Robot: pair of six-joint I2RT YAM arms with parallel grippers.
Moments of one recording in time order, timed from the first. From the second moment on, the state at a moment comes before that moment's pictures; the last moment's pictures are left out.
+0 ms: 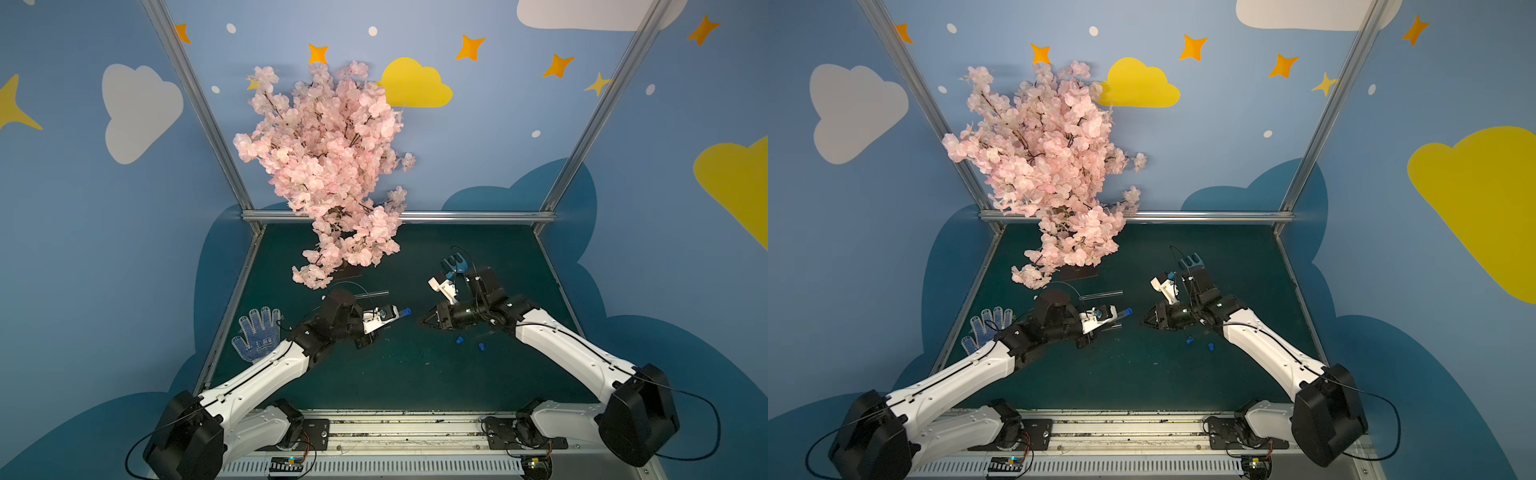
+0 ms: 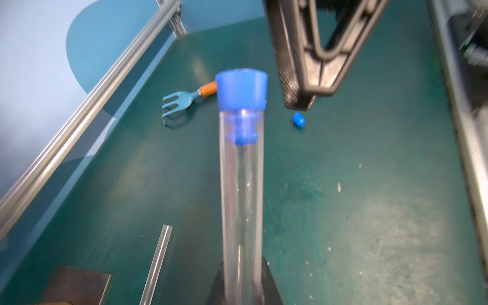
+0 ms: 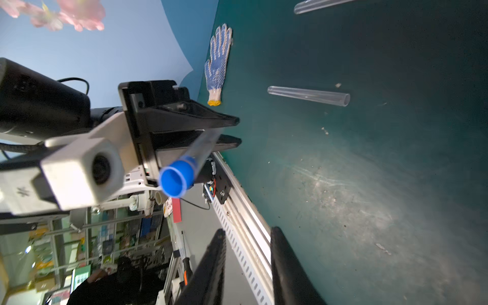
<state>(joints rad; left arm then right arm) -0.59 1.11 0.65 -0.12 0.40 0.56 0.57 1.26 0.92 -0.46 -0.78 0.52</state>
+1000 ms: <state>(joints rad) -0.72 1.61 1.16 -0.49 0.37 0.55 0.28 0.96 0.88 -0.68 -0.51 0.41</state>
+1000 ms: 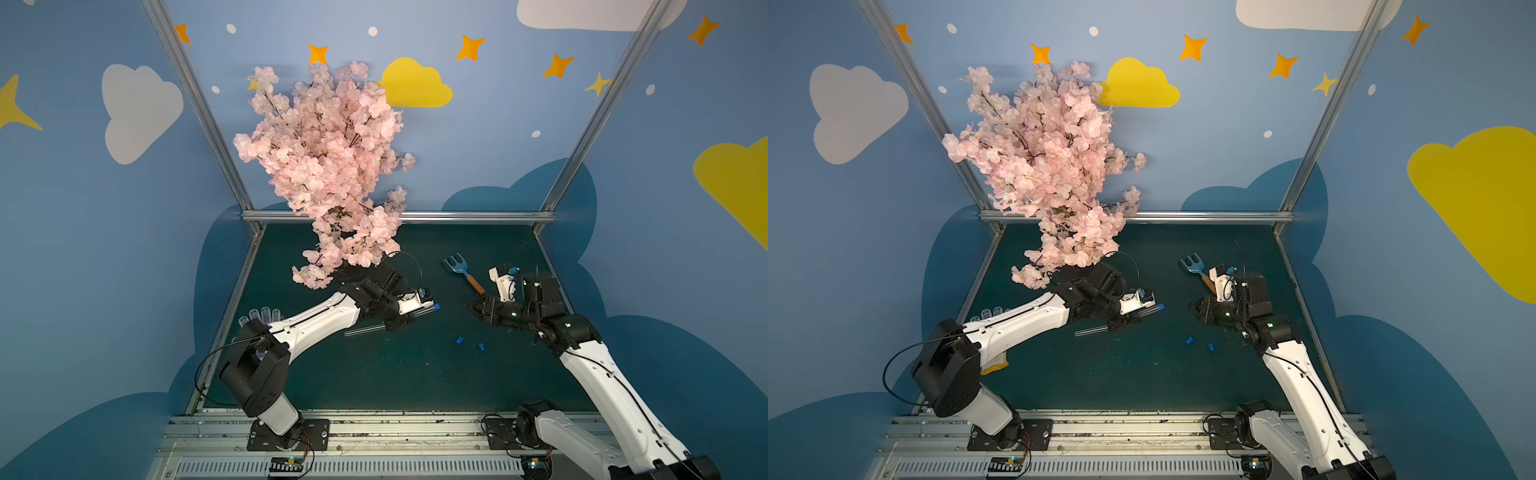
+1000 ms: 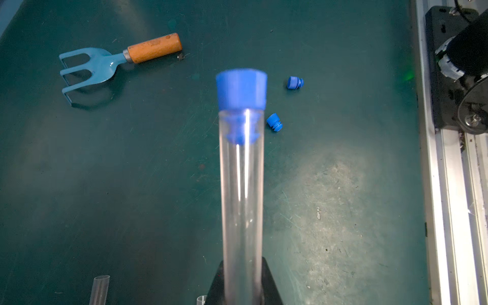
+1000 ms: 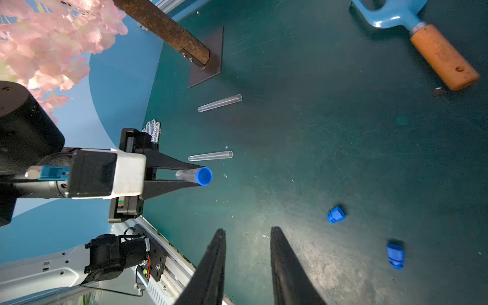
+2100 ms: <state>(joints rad) -0.71 2.24 1.73 -0.76 0.17 0.85 0.27 0.93 0.84 -0.73 -0.49 0.39</state>
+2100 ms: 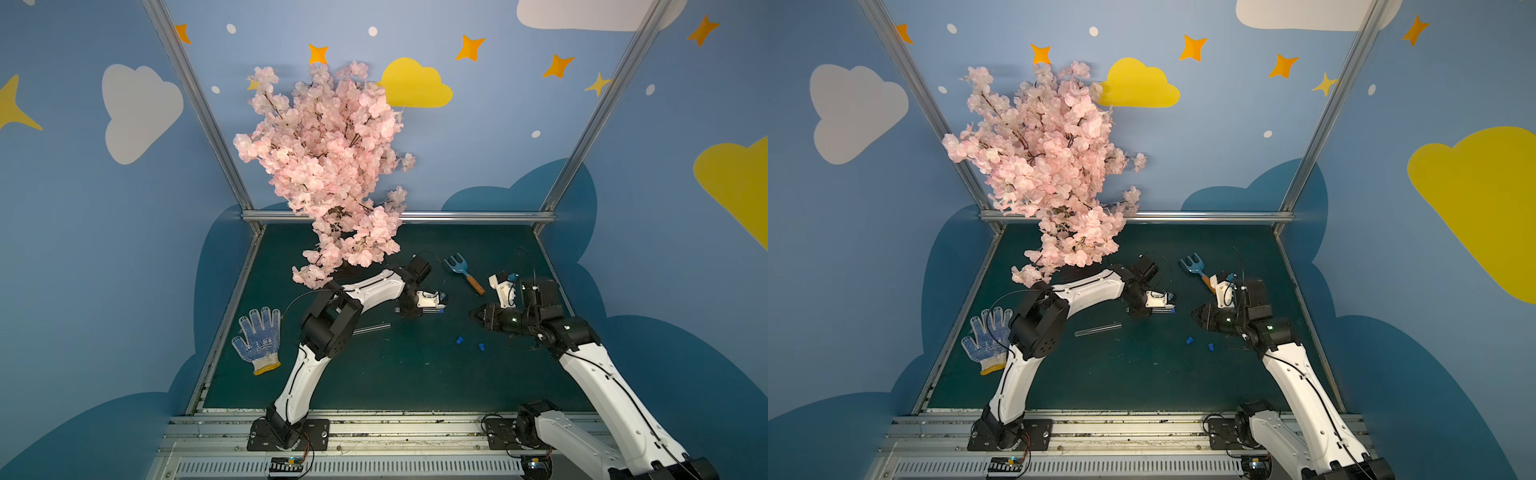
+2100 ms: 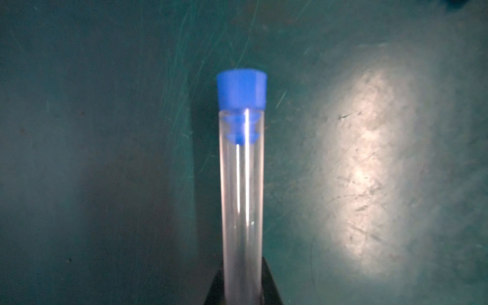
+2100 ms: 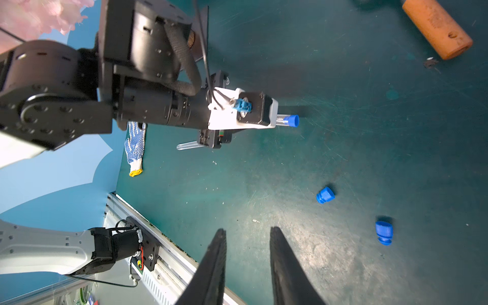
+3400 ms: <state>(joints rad) -0.73 2.06 1.67 -0.84 0.23 0.89 0.25 0.90 0.82 -0.76 -0.47 0.38</state>
